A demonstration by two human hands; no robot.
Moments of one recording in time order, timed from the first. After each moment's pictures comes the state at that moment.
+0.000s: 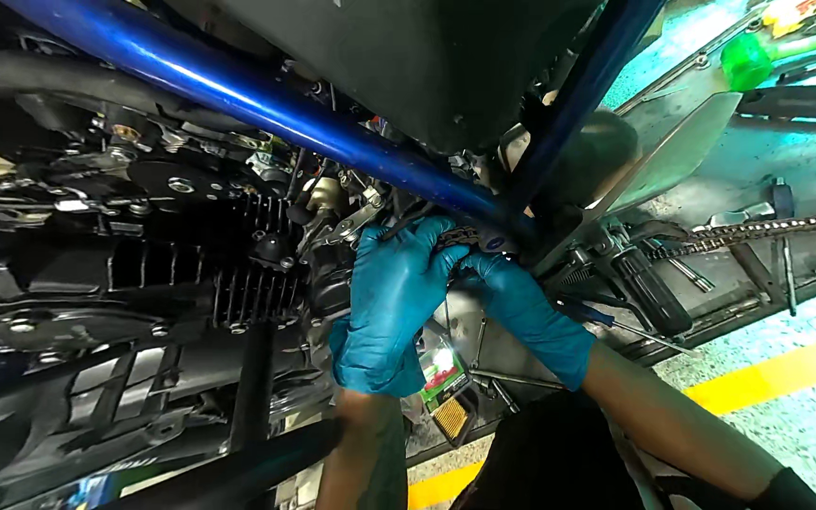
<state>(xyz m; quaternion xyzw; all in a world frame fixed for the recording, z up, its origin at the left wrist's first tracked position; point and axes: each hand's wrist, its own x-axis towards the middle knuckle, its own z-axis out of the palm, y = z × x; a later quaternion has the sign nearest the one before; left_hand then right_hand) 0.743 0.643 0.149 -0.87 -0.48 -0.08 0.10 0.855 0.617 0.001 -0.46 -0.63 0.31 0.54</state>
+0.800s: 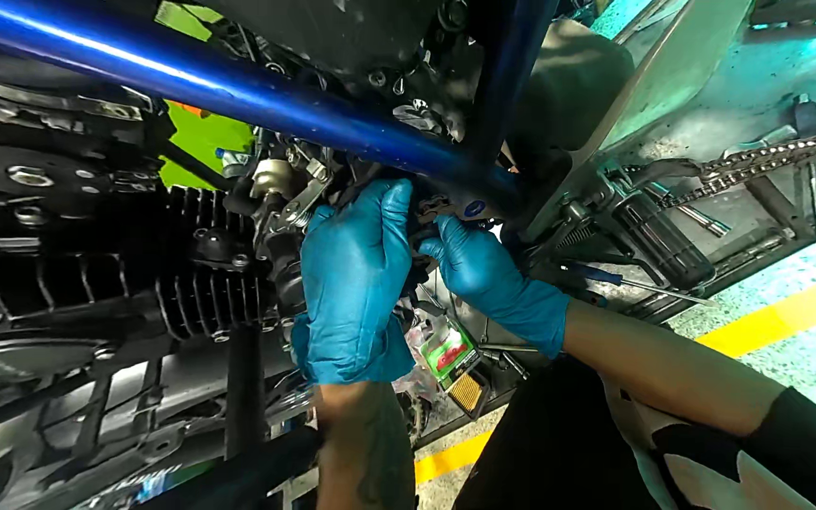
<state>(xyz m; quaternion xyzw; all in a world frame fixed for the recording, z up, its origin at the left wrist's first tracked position) 0.747 0.643 0.151 -0.82 -0.54 -0.12 0.12 0.829 0.624 0.030 -0.49 -0.57 0.28 0.60</state>
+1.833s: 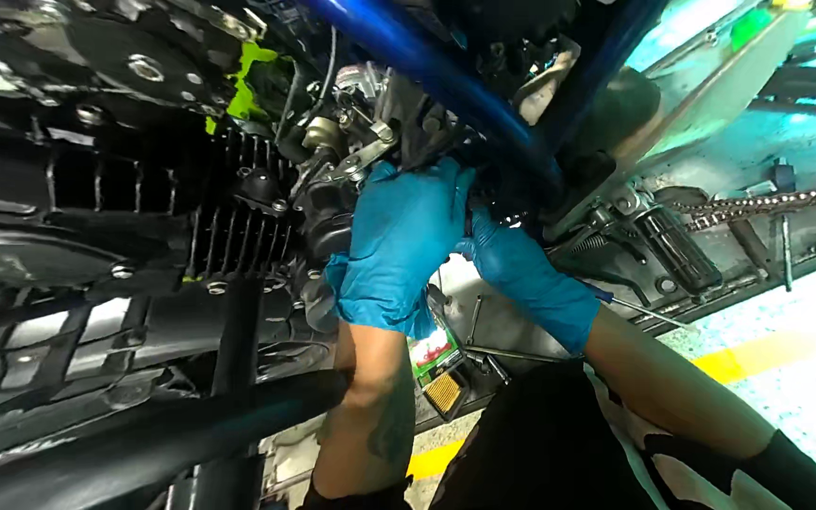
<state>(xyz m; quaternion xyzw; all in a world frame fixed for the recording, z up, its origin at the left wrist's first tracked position) 0.751 0.641 0.162 -0.86 -0.50 0.01 0.13 0.852 0.564 -0.105 -0.58 -0.71 0.15 0.37</state>
